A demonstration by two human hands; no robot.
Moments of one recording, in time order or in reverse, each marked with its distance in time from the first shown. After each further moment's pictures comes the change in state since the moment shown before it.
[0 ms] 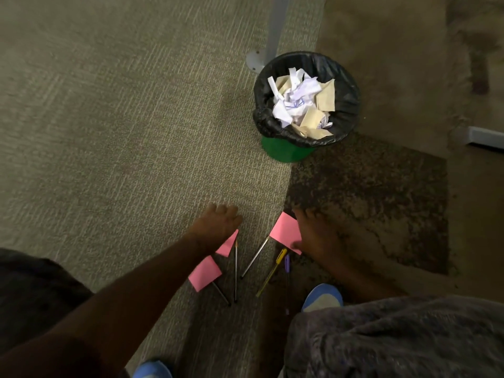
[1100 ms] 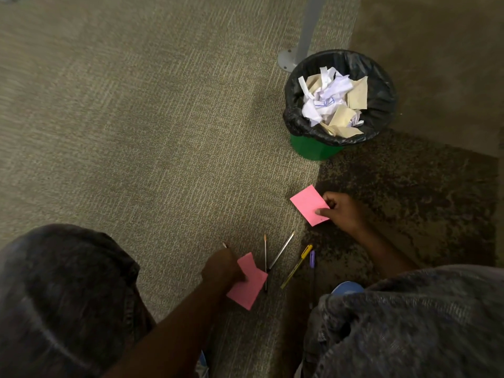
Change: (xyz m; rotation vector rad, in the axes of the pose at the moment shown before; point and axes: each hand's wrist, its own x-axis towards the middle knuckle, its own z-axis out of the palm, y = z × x) left_hand -0.089 0.052 -0.003 -0.969 -0.474 -0.844; right_hand 0.031 0.015 -0.036 0.929 0.030 -0.029
